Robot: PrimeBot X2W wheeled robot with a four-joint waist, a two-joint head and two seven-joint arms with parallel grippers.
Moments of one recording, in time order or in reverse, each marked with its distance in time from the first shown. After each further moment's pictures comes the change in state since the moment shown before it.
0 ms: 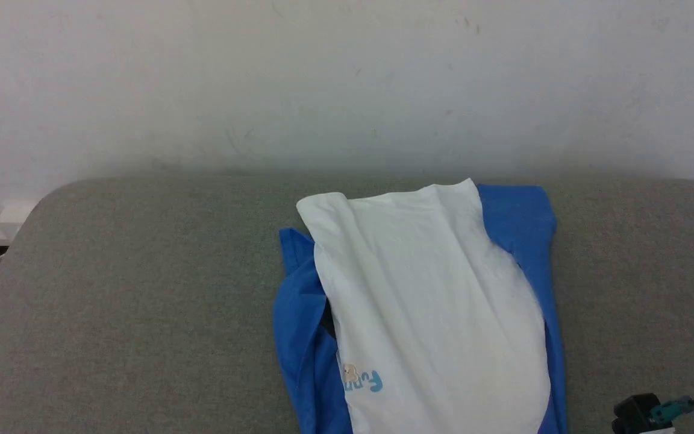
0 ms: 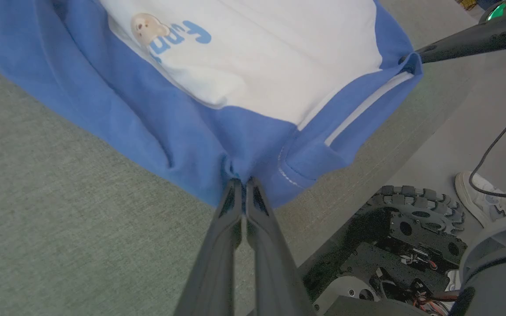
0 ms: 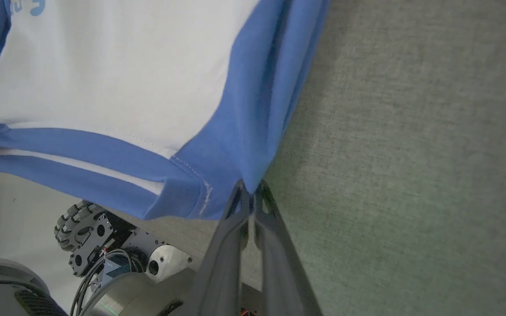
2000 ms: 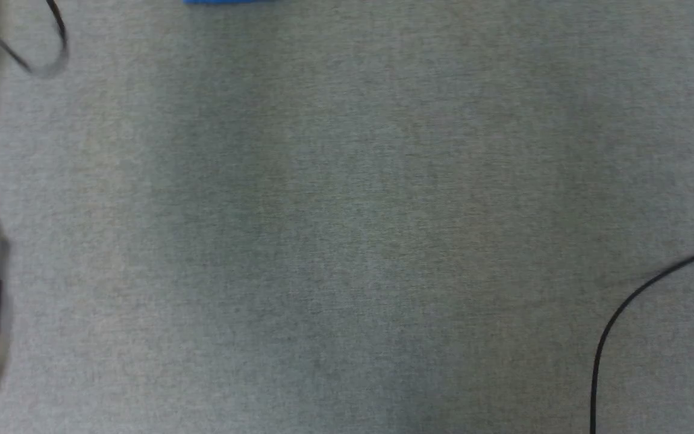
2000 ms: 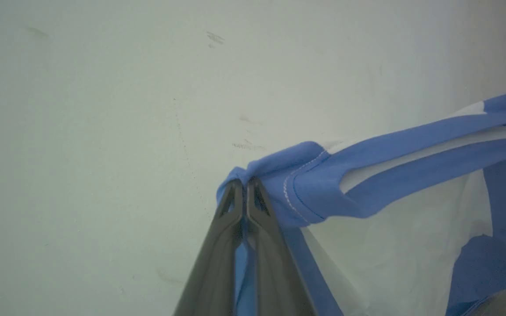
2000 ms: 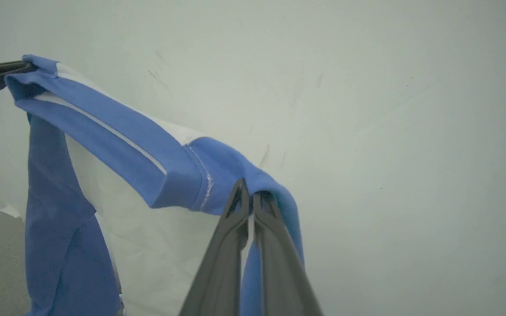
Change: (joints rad) left arm -1.628 -0.133 0.345 0.557 0.269 -0.075 -0.248; right arm -1.642 0.113 0.192 0.364 -0.230 -0.005 -0.562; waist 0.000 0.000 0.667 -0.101
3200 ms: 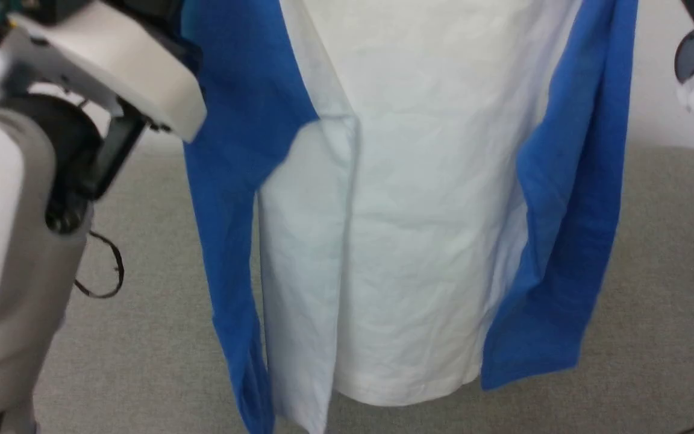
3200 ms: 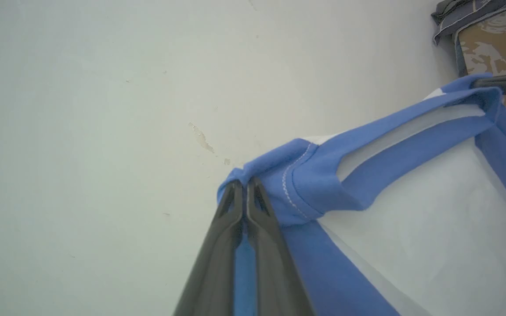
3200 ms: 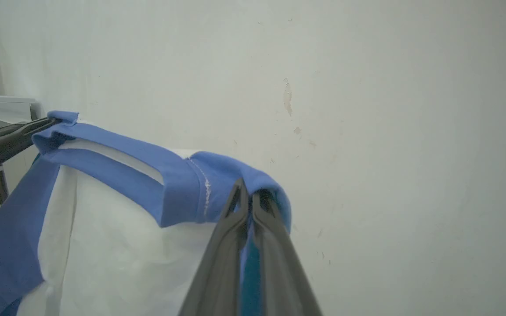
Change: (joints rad) left arm 0.703 0.137 0.095 -0.816 -0.152 0.080 0.431; right arm 0.719 0.058 -0.466 -0.774 0.051 -0.004 0.619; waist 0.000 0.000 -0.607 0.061
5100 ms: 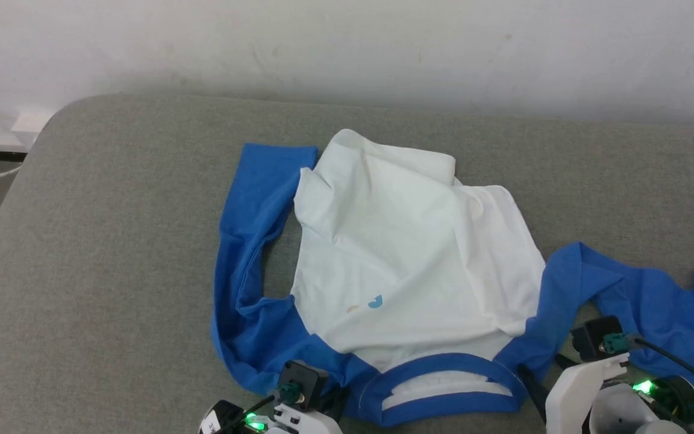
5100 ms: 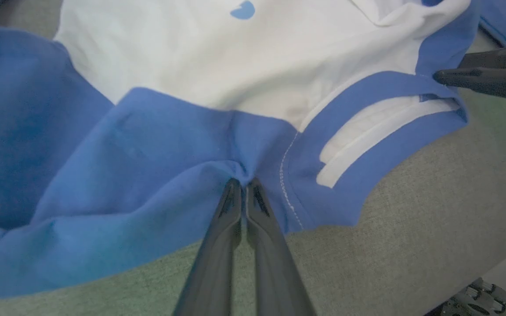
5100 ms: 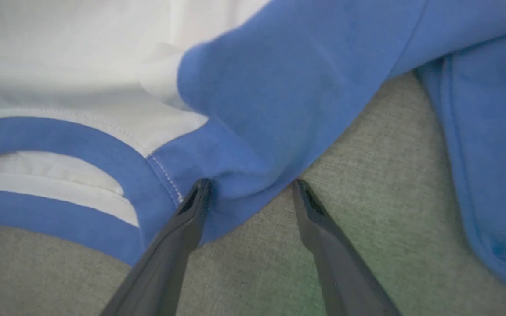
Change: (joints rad) left arm 0.820 -0.217 -0.313 0.288 0.055 0.175 -0.081; right arm 0.818 0.160 0.040 0.341 -0.464 -0.001 -0.102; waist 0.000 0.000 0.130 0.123
